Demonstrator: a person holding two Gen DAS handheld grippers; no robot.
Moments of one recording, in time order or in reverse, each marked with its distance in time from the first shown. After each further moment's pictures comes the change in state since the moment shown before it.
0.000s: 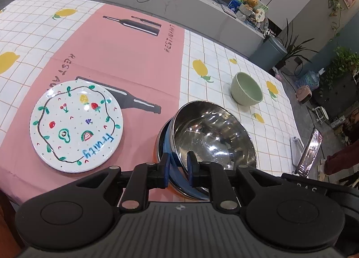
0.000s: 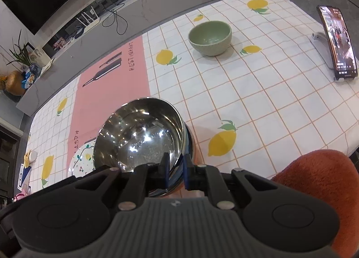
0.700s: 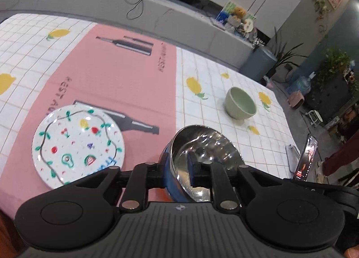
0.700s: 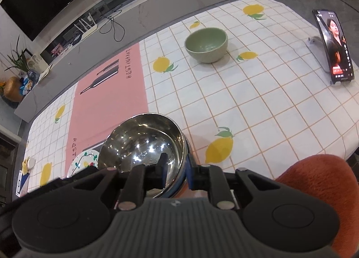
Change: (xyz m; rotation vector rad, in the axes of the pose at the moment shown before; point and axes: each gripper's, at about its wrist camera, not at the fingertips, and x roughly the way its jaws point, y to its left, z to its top) left arm -0.012 0.005 0.010 0.066 -0.090 -0.036; right arm -0.002 -0.001 0.003 0.017 -0.037 -0.010
